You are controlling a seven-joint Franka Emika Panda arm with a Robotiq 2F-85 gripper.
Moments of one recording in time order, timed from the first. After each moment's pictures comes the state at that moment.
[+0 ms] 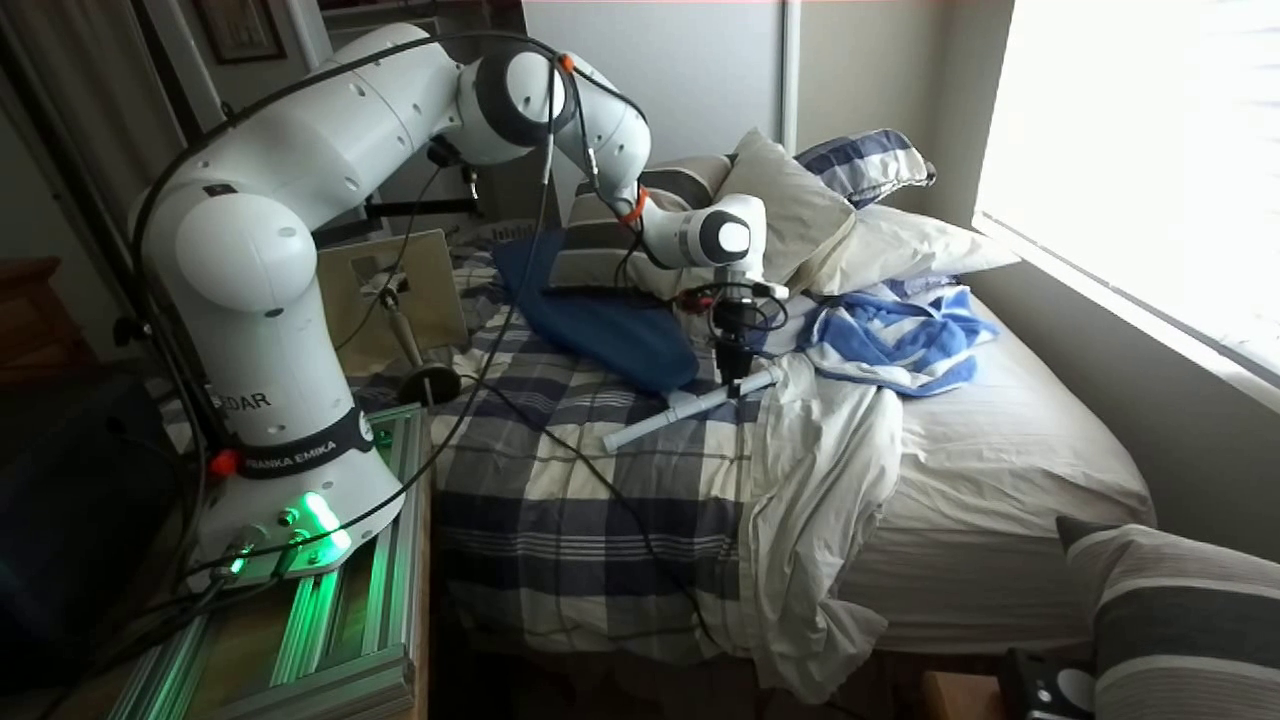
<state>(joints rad) 0.51 1.07 -0.23 -1.33 0.00 2.08 0.51</state>
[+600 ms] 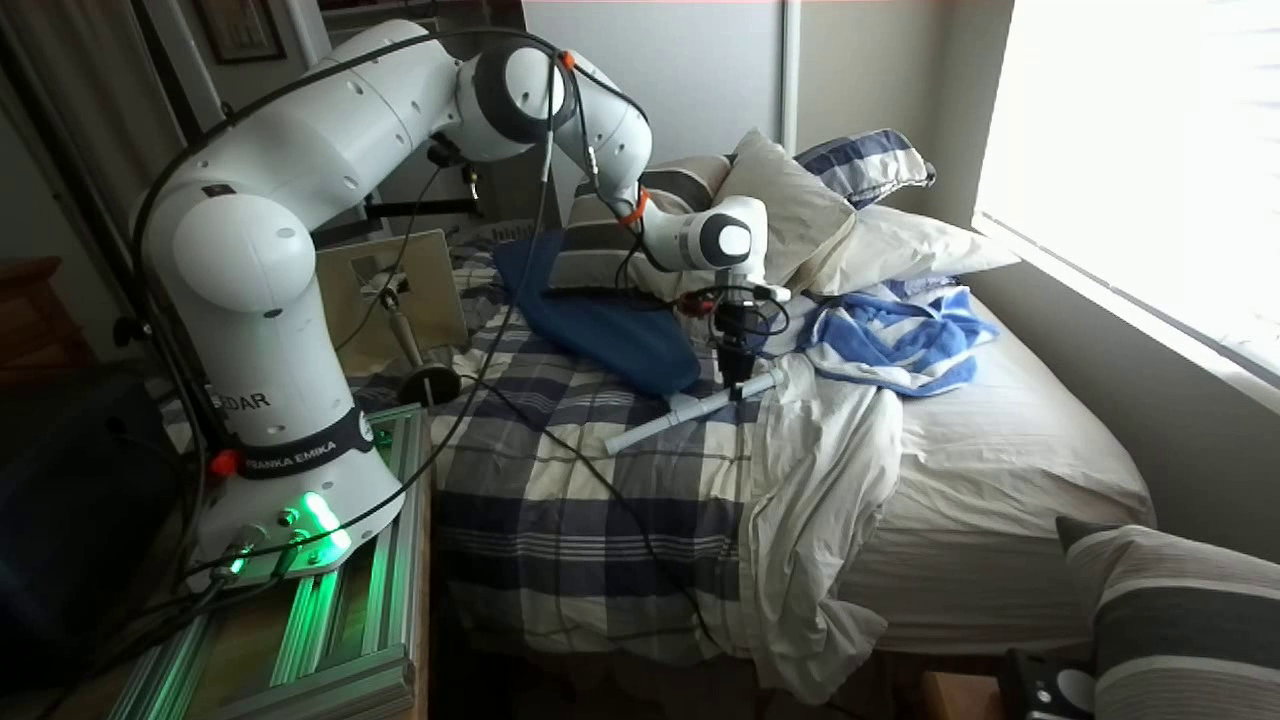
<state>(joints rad) 0.50 1.05 -0.22 -1.37 0.00 2.12 0.51</state>
